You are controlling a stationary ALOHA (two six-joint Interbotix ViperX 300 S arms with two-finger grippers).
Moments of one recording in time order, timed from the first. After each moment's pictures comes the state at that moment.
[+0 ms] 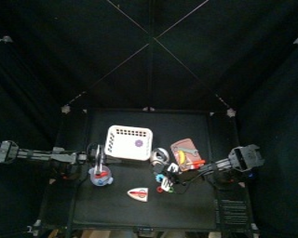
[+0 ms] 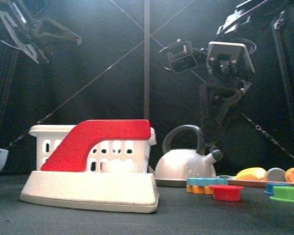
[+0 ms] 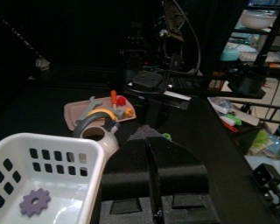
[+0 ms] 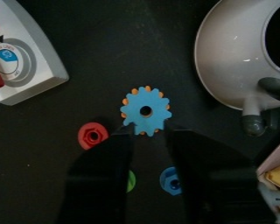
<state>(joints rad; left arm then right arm) -0.03 -0.82 1.14 -0.06 -0.26 0.00 0.22 0.02 0.57 -0.43 0.62 0.97</state>
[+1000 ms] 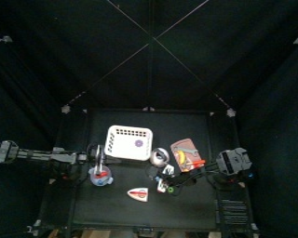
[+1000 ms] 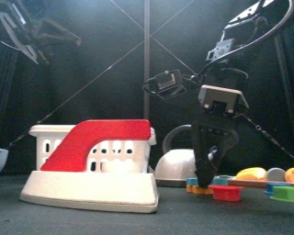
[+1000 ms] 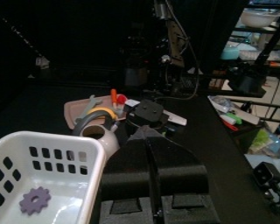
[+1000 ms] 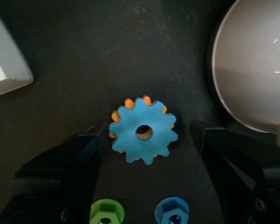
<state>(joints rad) -0.02 -0.82 1.14 -0.06 -0.26 0.00 0.21 0.19 0.52 -0.49 0.61 0.98</state>
